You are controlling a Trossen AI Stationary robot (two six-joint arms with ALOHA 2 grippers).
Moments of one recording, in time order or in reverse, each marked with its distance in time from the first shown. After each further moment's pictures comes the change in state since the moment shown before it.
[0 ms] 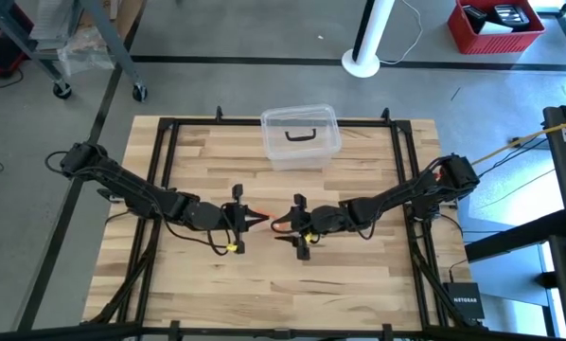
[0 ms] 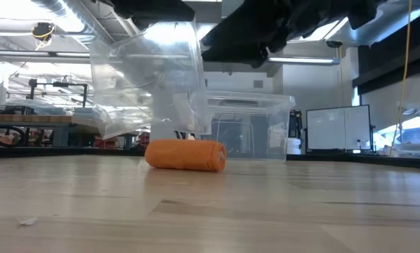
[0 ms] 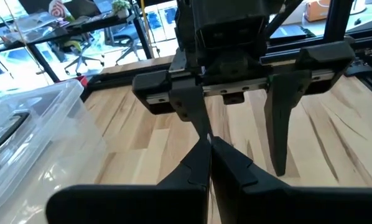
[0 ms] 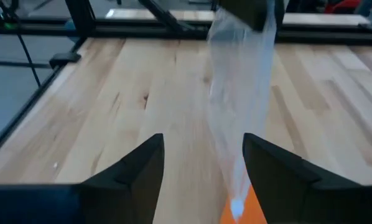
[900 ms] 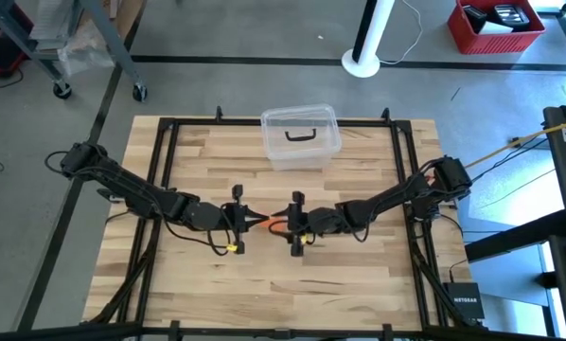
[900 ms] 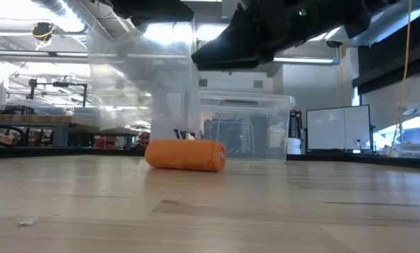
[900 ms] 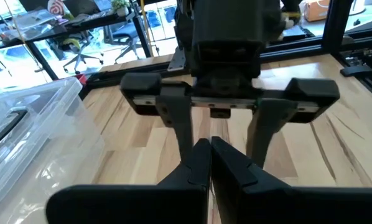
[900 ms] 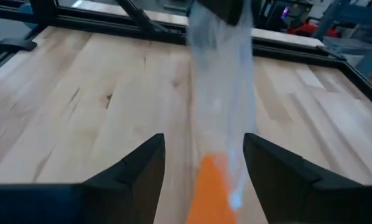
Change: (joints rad) left arm -0.002 0.001 0.000 -0.002 0.000 -0.012; right arm -0.001 0.064 0.002 0.088 0.124 -0.130
